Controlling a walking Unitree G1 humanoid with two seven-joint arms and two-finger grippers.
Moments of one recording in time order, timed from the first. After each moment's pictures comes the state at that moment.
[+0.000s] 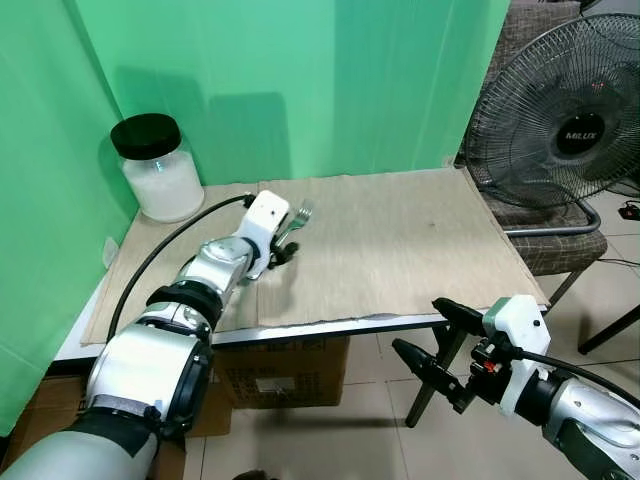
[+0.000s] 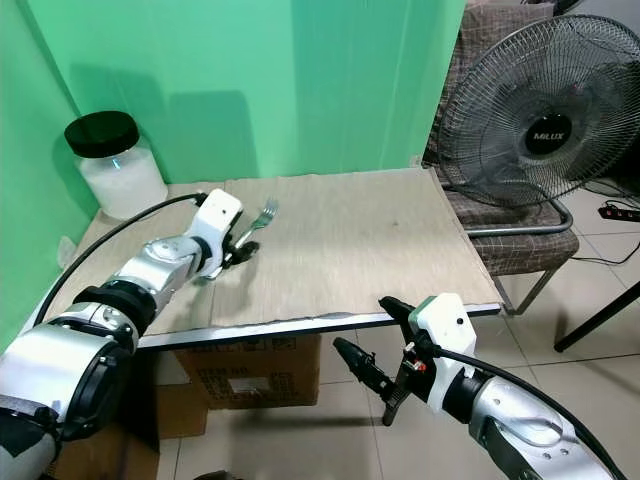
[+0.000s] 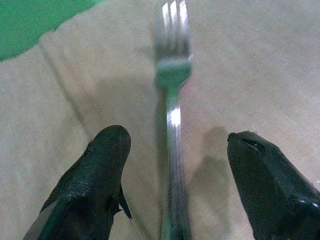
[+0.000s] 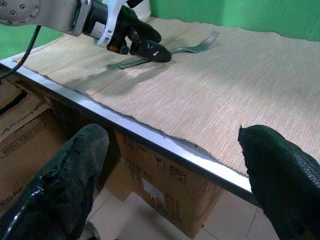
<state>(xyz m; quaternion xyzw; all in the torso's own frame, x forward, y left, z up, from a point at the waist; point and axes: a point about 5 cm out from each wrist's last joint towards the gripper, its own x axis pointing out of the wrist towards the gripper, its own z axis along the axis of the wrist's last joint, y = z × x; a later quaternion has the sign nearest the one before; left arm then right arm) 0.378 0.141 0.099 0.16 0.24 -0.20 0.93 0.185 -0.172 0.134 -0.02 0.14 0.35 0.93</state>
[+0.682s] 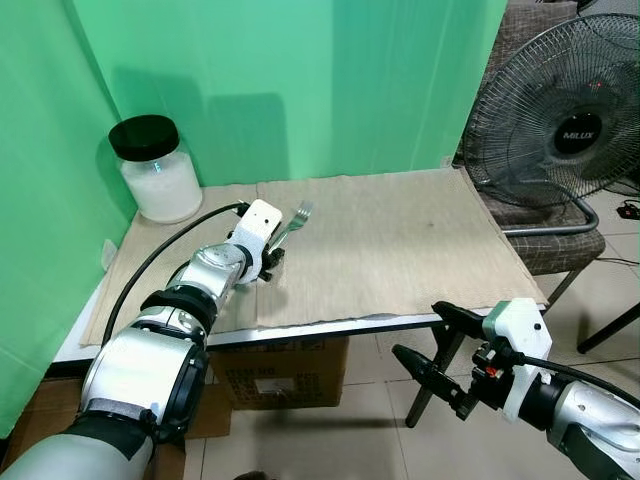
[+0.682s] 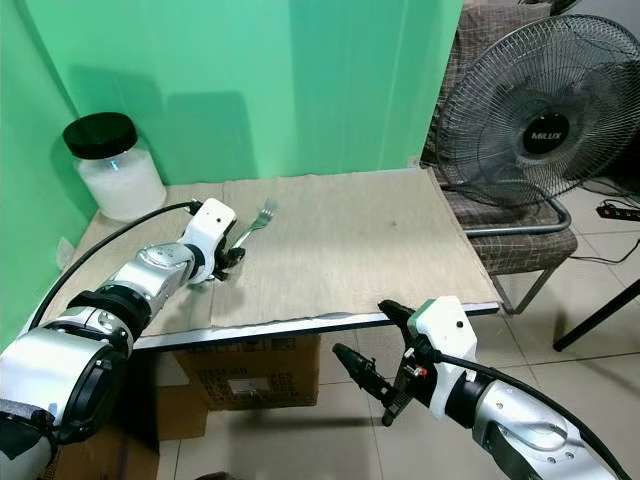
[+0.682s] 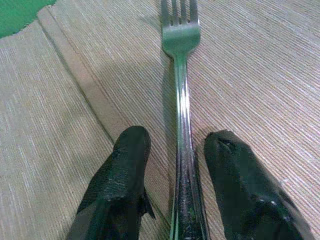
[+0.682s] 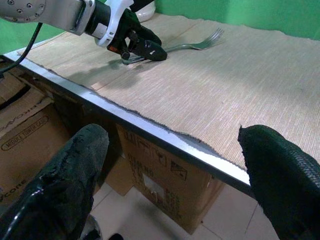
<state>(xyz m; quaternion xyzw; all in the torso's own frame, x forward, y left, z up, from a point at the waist) 0.374 0.147 0.091 0.18 0.26 -0.20 0.92 0.181 -0.172 0.136 -0.03 0.14 0.36 0.92</state>
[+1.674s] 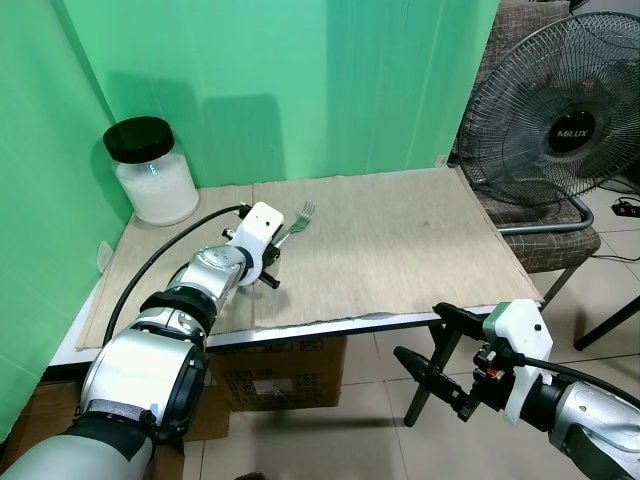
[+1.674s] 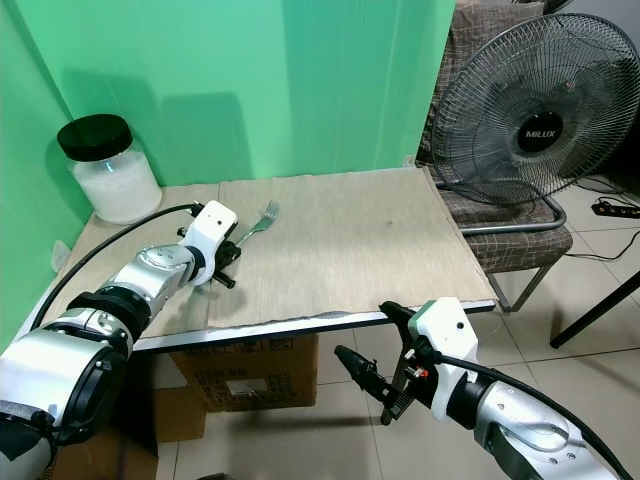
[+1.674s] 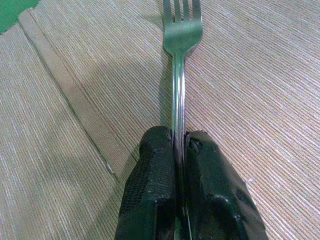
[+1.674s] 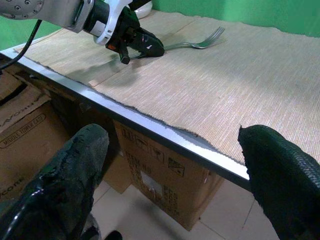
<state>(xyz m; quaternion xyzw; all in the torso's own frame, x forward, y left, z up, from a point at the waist) 0.372 0.147 0.090 0.18 0.27 -0.22 0.92 0.181 -0.173 0.136 -0.04 0.15 0.36 0.92</state>
